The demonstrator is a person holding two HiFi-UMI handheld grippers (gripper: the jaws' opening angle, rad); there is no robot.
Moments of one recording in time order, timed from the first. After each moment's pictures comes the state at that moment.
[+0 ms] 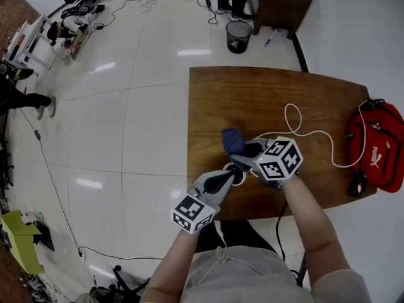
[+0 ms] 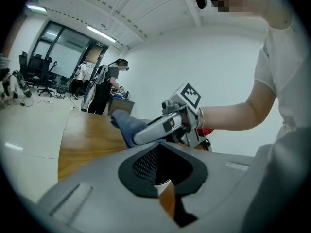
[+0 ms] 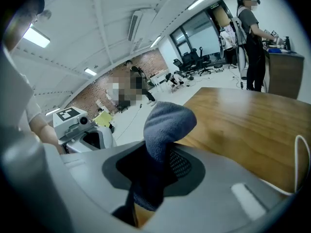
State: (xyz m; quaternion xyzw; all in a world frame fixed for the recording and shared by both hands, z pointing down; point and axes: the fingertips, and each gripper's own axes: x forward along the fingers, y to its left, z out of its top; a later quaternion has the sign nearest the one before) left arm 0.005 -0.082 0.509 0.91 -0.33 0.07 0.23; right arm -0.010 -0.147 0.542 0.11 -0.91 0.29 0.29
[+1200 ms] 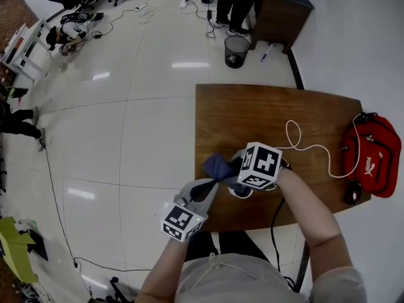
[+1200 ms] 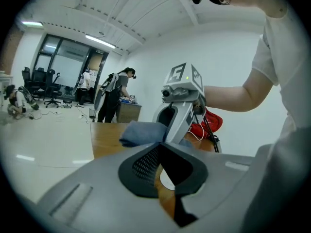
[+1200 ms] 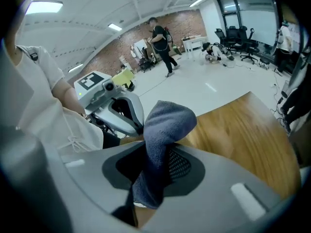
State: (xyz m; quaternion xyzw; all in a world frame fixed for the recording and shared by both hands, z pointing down) left arm -0.068 -0.096 0.498 0.90 -0.37 0.09 0.19; right arm -0.063 -0.109 0.522 -0.09 -0.85 0.17 0.49
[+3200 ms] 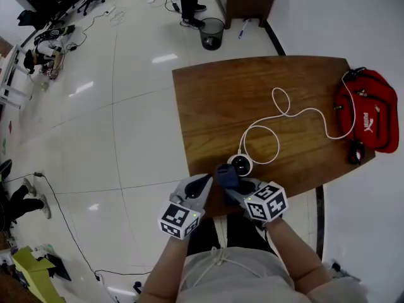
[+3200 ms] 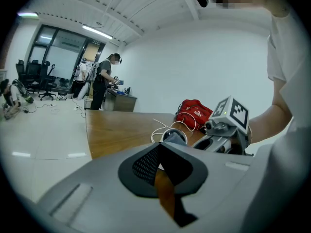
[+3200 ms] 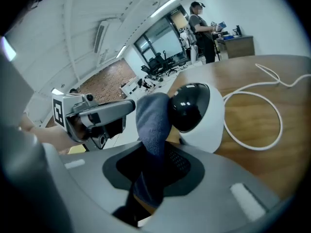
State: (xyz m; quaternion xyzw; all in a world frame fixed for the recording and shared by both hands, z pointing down) left arm -0.072 -0.055 0.523 0.91 -0.33 0.12 0.22; right arm -0.026 -0.019 0.581 0.29 -0.83 0.40 0.25
